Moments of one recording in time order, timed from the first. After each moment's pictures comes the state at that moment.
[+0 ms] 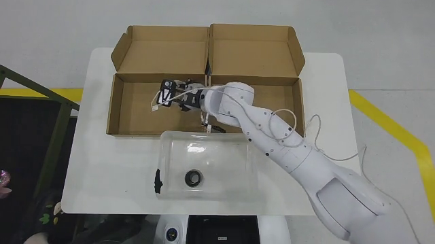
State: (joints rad) left arm -0.33 -0.16 -0.45 -1.44 1.96 -0.37 0.19; right arm -0.56 -1.53 0.62 -1.20 -1.36 -0.49 0.44
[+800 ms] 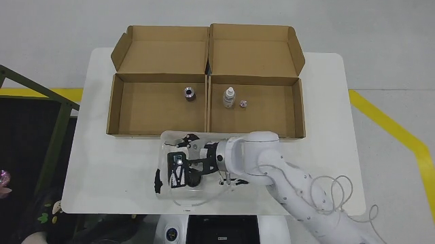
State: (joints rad) left arm -0.33 -0.16 -0.45 -1.44 1.96 -0.37 0.19; right arm -1.05 -1.37 0.82 -1.87 -1.45 -0.85 0.54
